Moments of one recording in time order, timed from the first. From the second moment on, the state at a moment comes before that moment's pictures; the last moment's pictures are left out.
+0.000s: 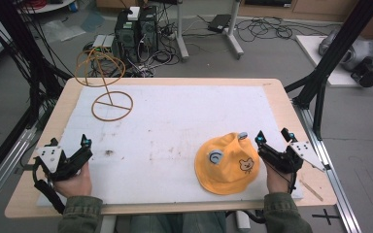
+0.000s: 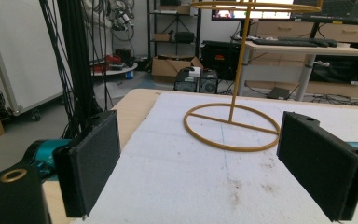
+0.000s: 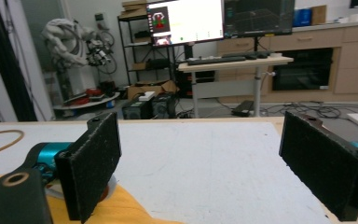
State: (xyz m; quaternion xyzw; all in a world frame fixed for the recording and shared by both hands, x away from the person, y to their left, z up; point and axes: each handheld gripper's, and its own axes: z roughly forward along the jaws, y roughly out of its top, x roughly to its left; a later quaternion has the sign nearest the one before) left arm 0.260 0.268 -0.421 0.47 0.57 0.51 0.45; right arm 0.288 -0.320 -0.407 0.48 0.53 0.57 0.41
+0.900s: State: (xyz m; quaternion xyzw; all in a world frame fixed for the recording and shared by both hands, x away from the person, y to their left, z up) left arm 0.262 0.268 -0.421 0.47 0.57 0.50 0.46; right arm 0.292 -0.308 -0.411 0.25 0.76 0.56 0.19
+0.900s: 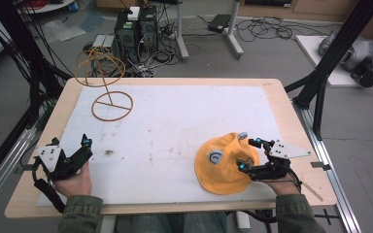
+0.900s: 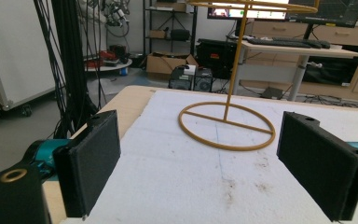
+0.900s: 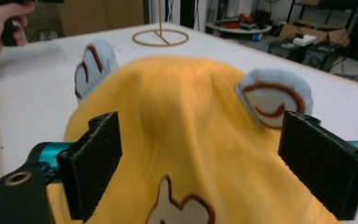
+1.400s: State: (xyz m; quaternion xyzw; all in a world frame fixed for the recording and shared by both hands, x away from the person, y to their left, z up) left arm 0.261 0.270 -0.423 0.46 0.57 0.49 0.46; right arm 0.295 -0.314 -0.419 0.26 0.77 0.55 0.18
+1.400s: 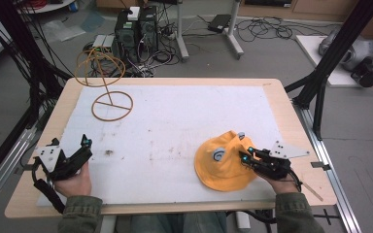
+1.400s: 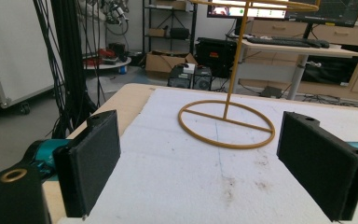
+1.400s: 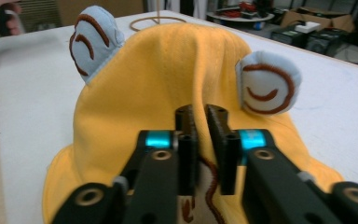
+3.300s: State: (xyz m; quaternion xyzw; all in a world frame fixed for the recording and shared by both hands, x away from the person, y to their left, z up) left arm 0.268 0.264 -0.424 0.49 0.56 0.48 0.47; right arm 0.356 -0.221 -0.271 0.27 0.60 0.69 0.30
